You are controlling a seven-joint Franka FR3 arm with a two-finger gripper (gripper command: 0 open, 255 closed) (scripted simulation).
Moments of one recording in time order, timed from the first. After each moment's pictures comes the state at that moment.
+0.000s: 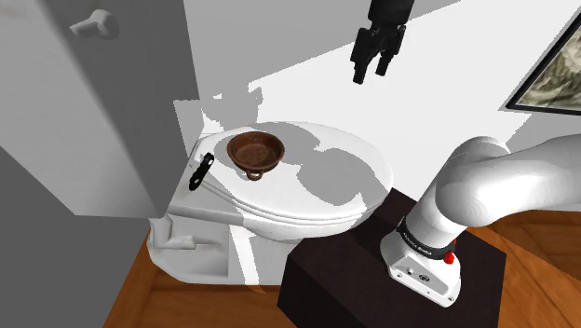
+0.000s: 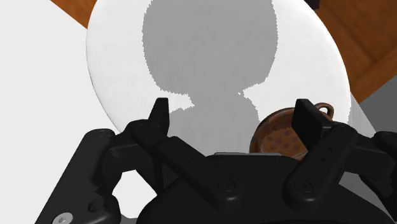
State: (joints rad) arm 0.00 -0.82 0.01 -2.34 0.00 1.48 0.11
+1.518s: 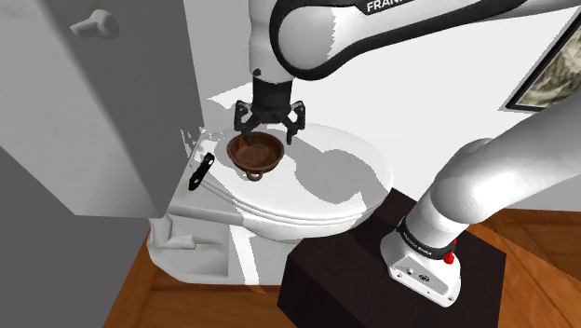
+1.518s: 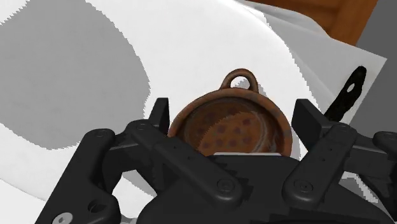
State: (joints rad) arm -0.10 -0.41 0.56 -2.37 0.20 2.02 0.98
